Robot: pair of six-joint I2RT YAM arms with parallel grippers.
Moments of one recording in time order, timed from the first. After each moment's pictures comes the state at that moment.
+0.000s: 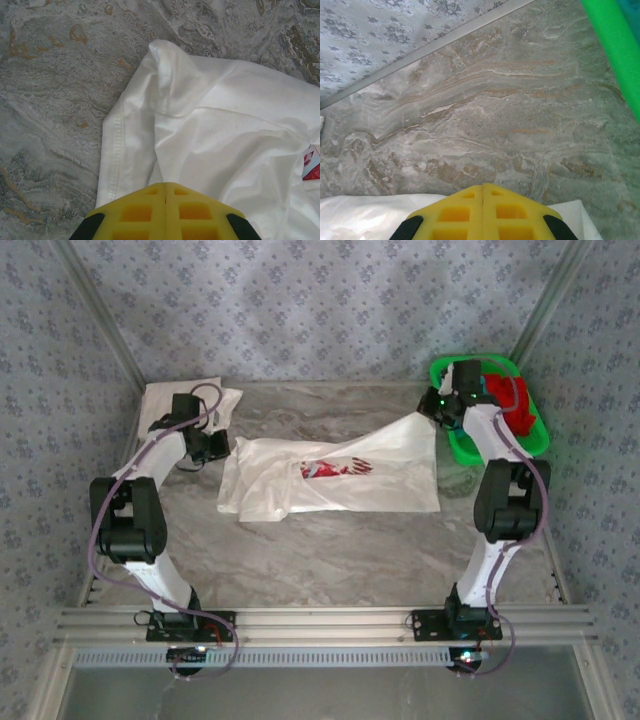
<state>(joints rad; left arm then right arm) -0.04 1.74 1.30 -0.63 0.26 -0.24 -0.02 1.92 1.60 -0.48 -0.31 0.38</state>
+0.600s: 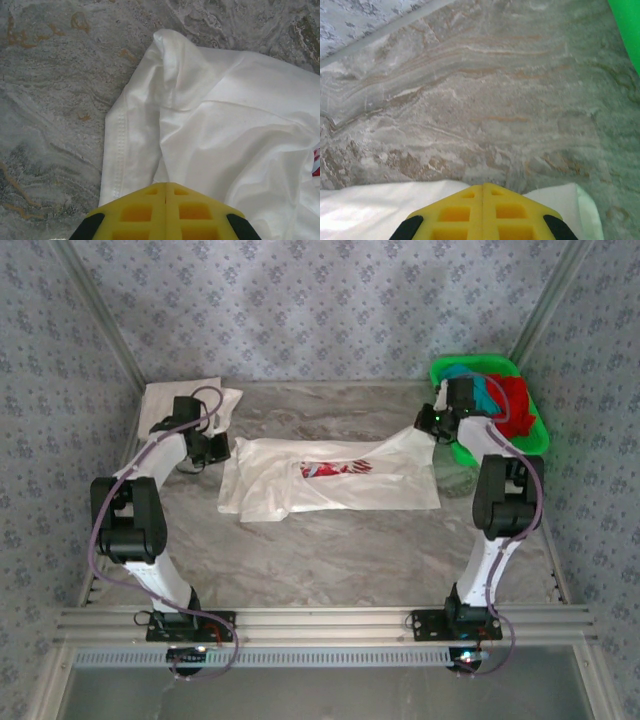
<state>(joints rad) -0.04 1.74 1.28 -0.62 0.25 -0.24 -0.02 1.91 1.41 -0.34 -0.29 0.32</state>
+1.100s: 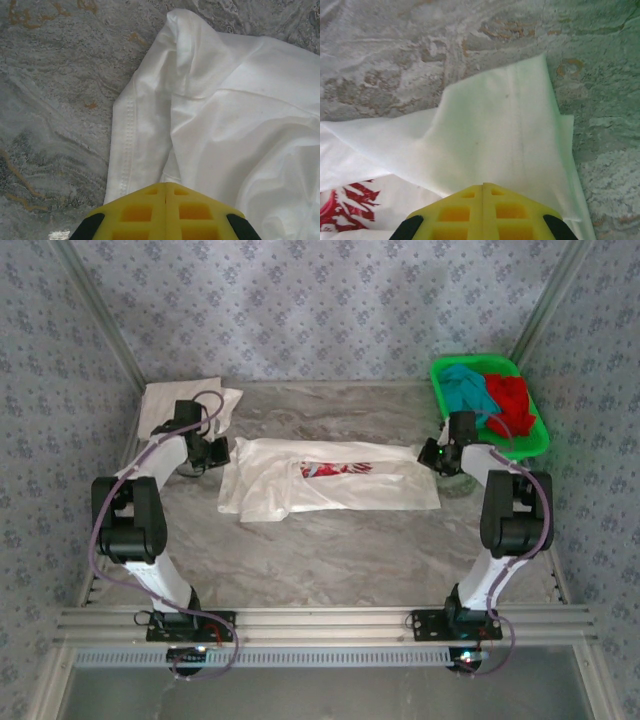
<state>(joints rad) -0.04 1.74 1.25 -0.62 0.23 -0.24 -0.04 1.75 1.10 -0.33 -0.27 0.38</state>
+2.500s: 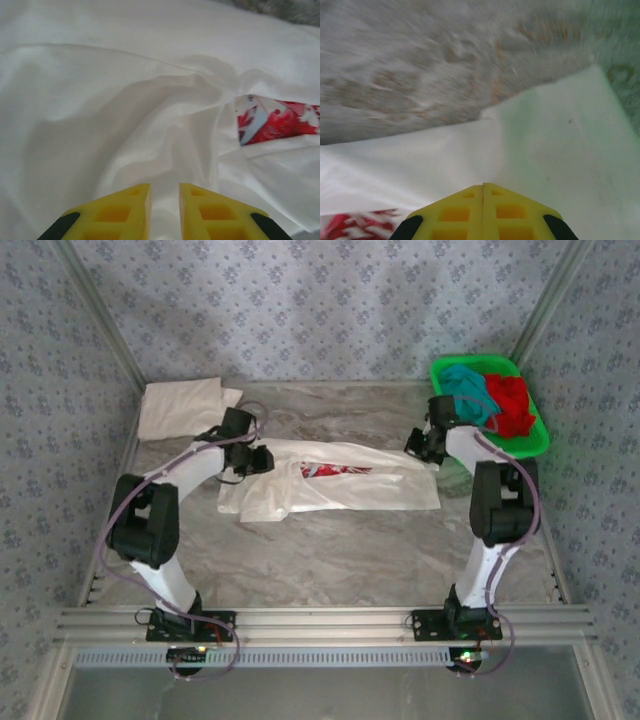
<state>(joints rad) -0.32 1.77 1.20 -0.49 0.22 -0.41 0.06 1.90 1.31 -0.52 -0.16 0.44</state>
